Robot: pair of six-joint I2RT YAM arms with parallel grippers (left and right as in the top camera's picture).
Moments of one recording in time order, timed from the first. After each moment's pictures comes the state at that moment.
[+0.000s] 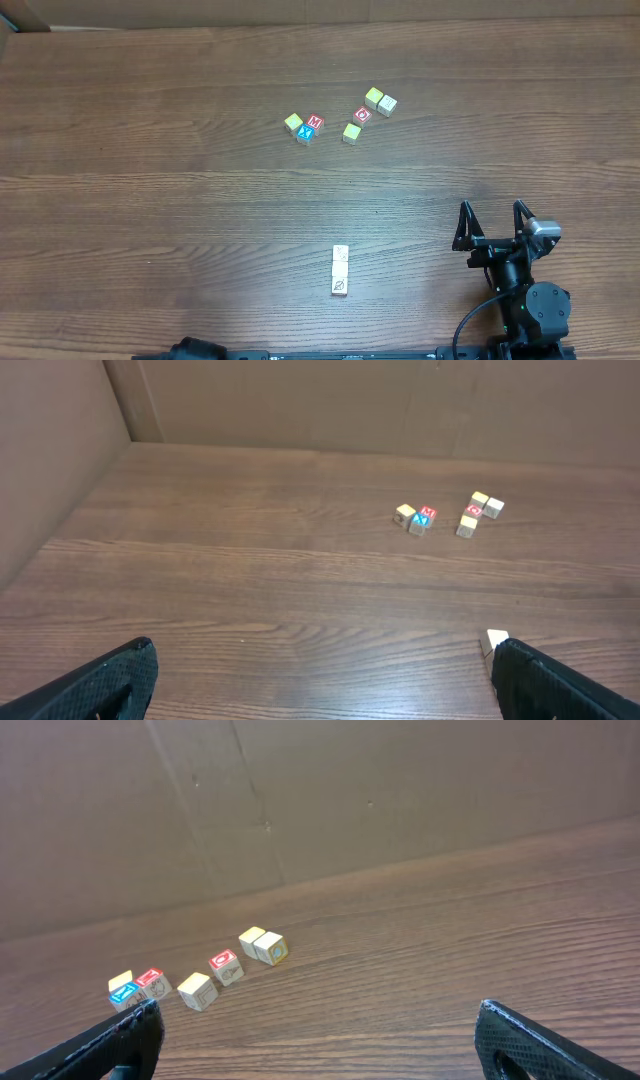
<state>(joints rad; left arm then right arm) -0.28 0.28 1.61 -1.69 -0.26 -0.19 0.09 0.01 0.03 -0.08 -0.01 0.25</state>
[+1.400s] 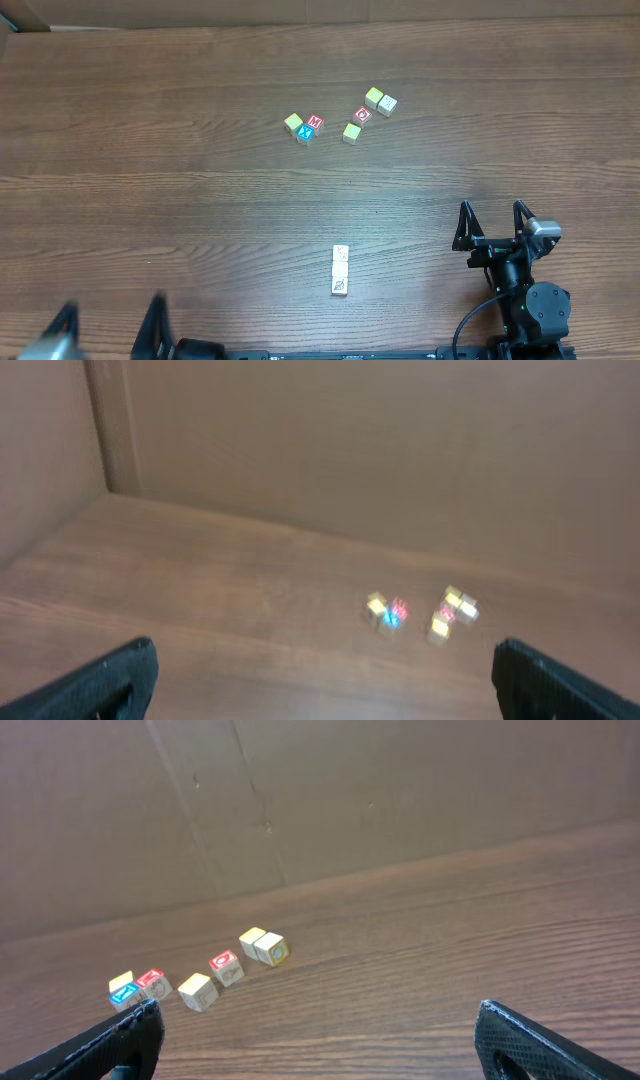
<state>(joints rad) -0.15 0.28 1.29 -1.18 -0.18 -0.26 0.09 0.01 0.03 -0.07 -0.01 0.25</state>
